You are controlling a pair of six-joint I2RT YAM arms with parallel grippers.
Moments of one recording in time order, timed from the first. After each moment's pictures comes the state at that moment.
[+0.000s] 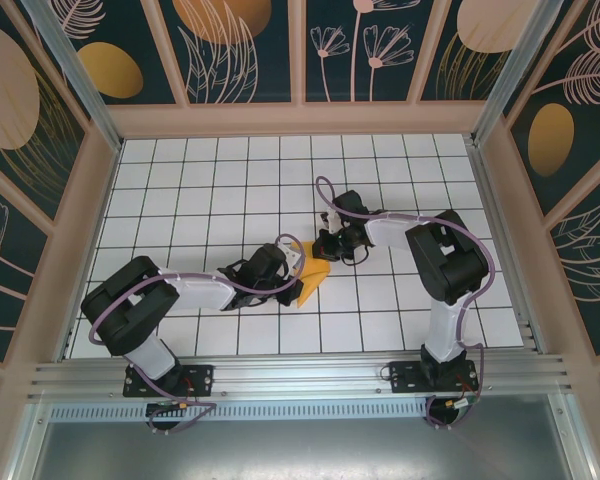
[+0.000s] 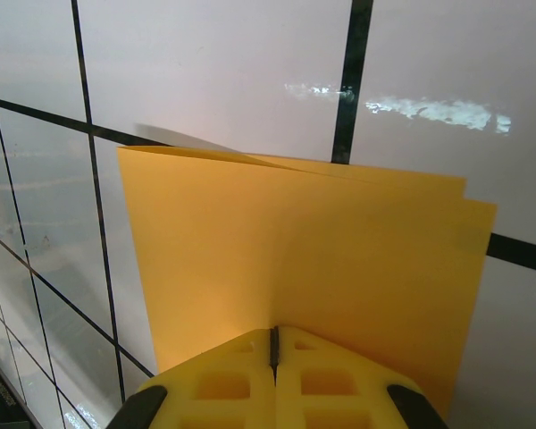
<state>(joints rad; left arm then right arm) -0.84 1.63 0.62 0.18 0.20 -0.40 0.52 1.91 1.06 -0.28 -0.54 0.52</state>
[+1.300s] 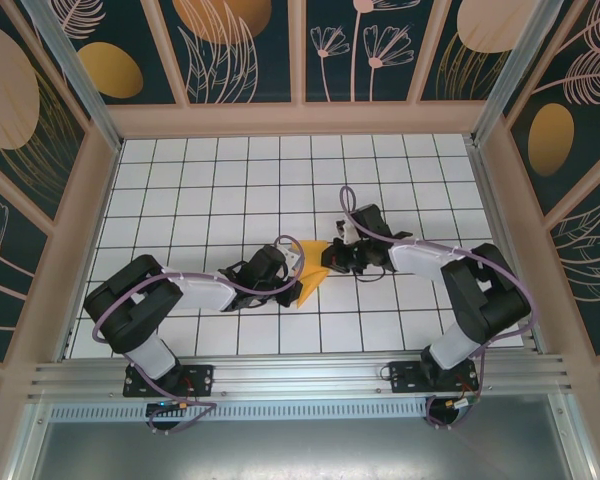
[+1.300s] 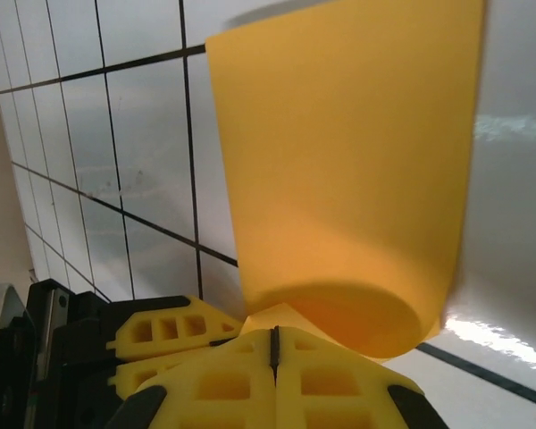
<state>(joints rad) -0.84 1.65 0.61 0.20 0.20 -0.42 0.53 1.59 0.77 -0.12 -0.58 0.71</state>
